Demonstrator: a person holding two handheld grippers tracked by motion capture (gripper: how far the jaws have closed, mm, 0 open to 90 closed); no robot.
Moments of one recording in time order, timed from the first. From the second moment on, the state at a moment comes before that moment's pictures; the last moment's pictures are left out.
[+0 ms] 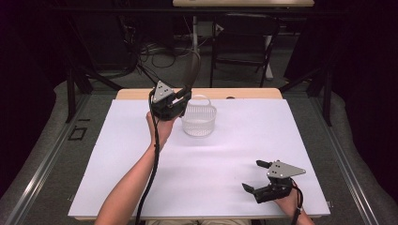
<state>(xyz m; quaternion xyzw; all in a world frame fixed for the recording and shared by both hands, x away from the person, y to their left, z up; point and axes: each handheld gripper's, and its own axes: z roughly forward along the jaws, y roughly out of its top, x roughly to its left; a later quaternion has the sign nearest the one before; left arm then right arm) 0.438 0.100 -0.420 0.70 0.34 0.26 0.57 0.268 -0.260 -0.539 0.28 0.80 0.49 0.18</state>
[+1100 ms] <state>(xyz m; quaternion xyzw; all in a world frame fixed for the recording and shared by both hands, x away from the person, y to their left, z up) 0.450 0.088 -0.433 0.67 0.34 0.28 0.59 0.268 -0.260 -0.539 0.28 0.80 0.49 0.18</state>
